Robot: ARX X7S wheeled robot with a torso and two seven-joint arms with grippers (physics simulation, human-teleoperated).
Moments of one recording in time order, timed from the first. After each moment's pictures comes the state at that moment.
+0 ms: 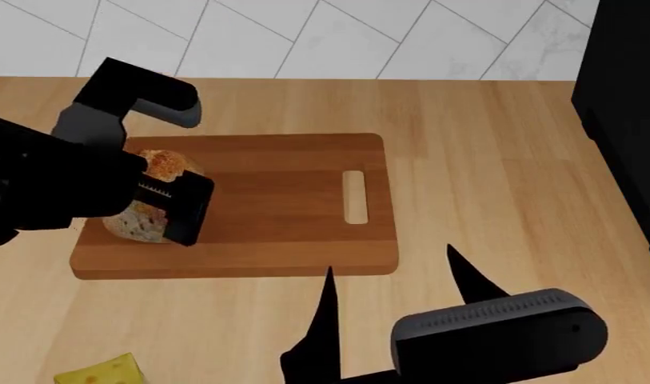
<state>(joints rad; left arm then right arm) -1.40 -0.14 0.58 -0.76 -0.44 -1.21 0.14 0.31 0.28 -0.13 -0.98 0.47 1.13 0.32</state>
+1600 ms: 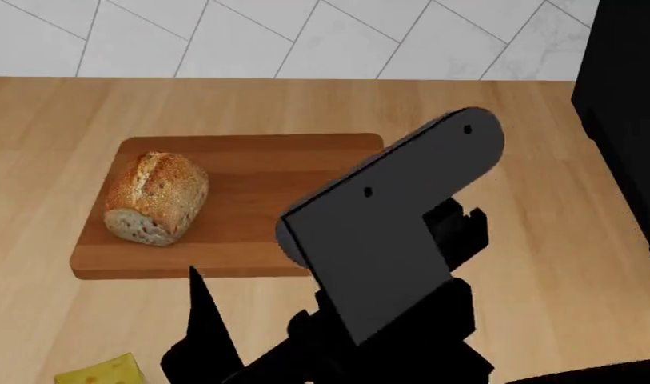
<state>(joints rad) -0.62 -0.67 -0.36 0.96 -1.28 -1.47 -0.91 1.07 0.58 -0.31 -0.68 1.91 1.21 0.95</state>
